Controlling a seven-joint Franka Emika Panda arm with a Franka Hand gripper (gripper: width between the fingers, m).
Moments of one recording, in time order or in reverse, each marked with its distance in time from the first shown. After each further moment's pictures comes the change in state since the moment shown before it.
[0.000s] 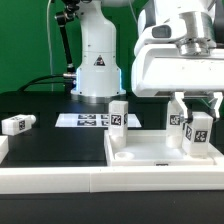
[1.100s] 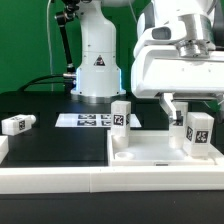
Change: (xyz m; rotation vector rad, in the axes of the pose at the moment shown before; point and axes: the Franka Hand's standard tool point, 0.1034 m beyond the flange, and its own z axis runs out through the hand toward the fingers) arm 0.004 0.004 -0.003 -0.002 0.002 -0.024
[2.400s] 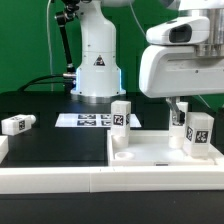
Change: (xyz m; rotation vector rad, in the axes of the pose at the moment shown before) arm -0.008 -0.009 0.002 0.087 -0.622 0.028
